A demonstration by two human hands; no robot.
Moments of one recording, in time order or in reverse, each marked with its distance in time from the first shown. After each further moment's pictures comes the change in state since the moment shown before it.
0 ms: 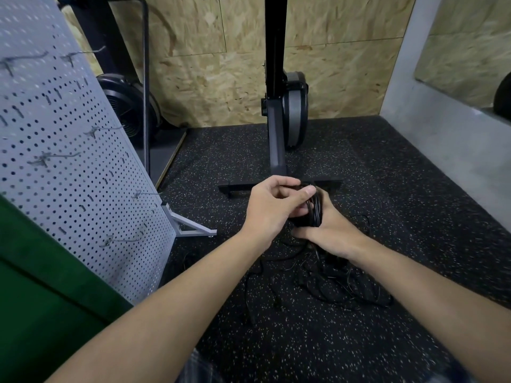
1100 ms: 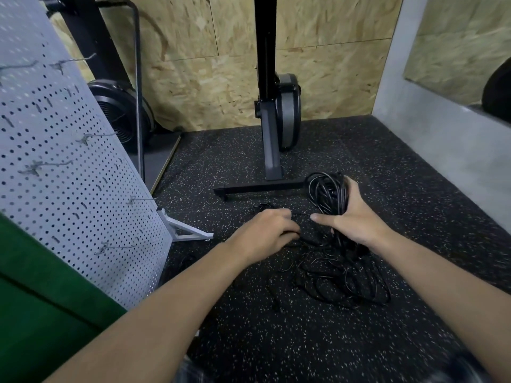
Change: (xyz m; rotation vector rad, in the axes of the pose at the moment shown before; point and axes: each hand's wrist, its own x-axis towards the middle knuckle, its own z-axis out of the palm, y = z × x) left_hand 0.011 -0.031 -0.033 1.199 -0.595 0.444; right_hand 0.010 0.025 -0.045 0.021 0.219 0.074
